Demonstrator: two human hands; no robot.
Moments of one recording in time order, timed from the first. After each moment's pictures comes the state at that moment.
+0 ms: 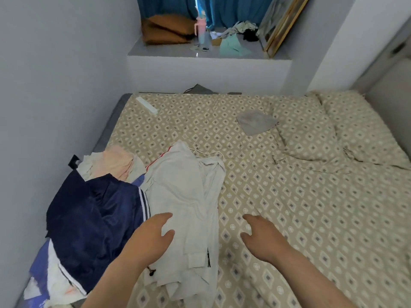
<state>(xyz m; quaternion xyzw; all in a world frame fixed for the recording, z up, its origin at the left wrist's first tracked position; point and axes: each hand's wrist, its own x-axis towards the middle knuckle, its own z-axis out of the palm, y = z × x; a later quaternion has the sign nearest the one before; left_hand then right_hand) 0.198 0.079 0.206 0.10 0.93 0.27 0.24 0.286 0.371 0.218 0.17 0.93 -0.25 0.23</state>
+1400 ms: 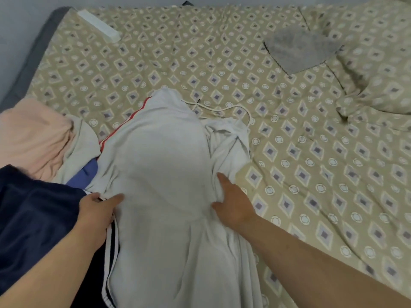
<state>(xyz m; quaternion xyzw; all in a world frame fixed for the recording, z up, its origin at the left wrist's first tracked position) -0.086 0.037 -0.164 -0.34 0.76 0.52 0.17 0.021 0.338 -0.150 0.23 0.86 -0.39 0.21</state>
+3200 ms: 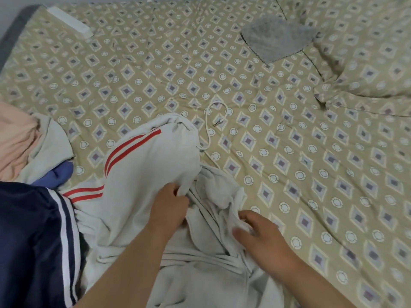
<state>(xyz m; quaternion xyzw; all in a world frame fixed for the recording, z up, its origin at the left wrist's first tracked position) -0.006 0.225 -0.147 -0.11 0.84 0.44 0.29 0.145 0.390 -0.124 0.28 0.78 -0.54 0.15</state>
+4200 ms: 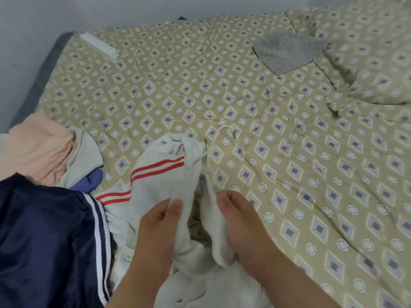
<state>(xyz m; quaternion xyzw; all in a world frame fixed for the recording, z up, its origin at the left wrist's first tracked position) 0.034 0.181 -0.061 -0.18 0.72 0.63 0.21 0.086 0.324 -0.058 0.34 0.63 -0.70 0.07</state>
